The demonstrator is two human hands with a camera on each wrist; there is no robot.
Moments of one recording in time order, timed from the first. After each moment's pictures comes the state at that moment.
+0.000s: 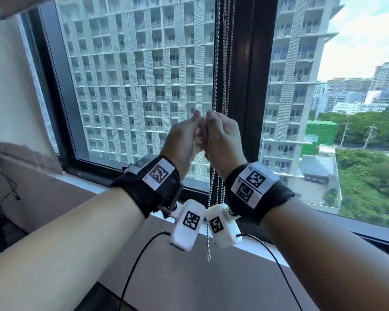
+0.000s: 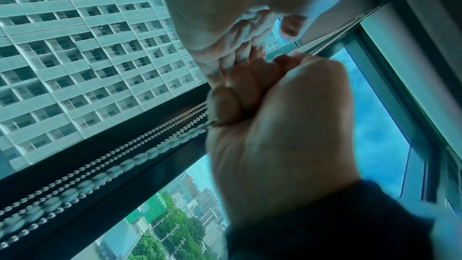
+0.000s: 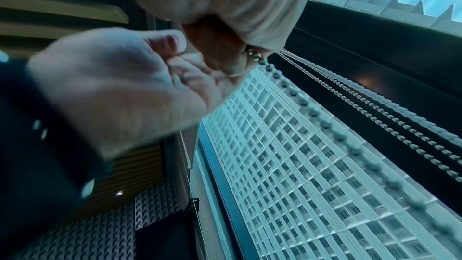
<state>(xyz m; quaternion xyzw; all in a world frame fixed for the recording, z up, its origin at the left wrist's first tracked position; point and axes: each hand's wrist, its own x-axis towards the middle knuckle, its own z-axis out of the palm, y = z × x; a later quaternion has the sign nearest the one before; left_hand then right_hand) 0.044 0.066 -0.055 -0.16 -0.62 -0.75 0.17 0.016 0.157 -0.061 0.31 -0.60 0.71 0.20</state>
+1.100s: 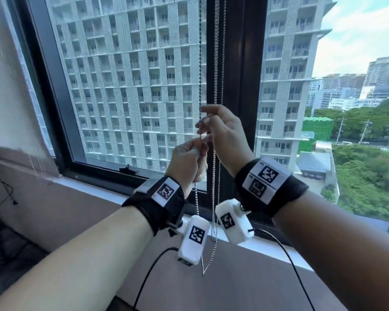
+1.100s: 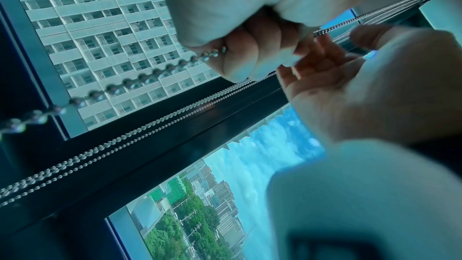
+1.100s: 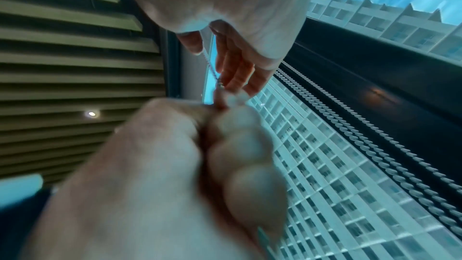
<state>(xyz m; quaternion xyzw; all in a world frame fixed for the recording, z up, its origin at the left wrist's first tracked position) 0.036 0.079 -0.098 -0.14 -0.64 -0.74 0.15 0.014 0.179 -0.059 0.30 -0.65 0.67 0.20</state>
